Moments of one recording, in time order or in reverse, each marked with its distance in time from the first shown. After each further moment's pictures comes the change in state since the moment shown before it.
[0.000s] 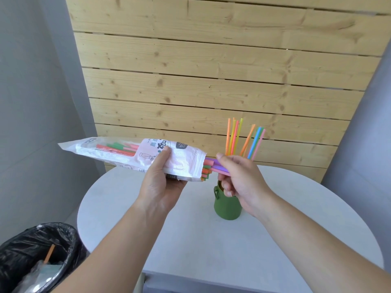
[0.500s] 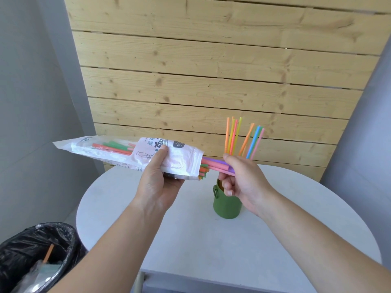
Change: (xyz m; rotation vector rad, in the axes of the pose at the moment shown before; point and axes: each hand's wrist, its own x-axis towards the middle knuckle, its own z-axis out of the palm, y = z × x) left_hand 0.001 0.003 -0.003 0.004 0.005 0.016; right_hand 0.000 -0.001 -0.007 0.064 -0.026 0.051
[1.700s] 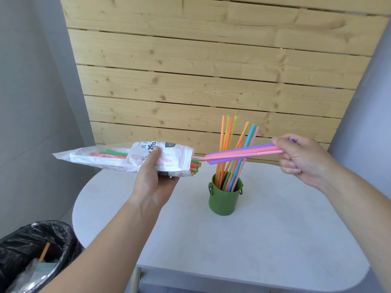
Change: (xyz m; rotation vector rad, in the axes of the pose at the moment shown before) left_hand 0.017 -0.007 -0.013 -0.095 0.084 -0.037; right_hand 0.011 -0.048 -0.117 -0.110 0.119 -0.113
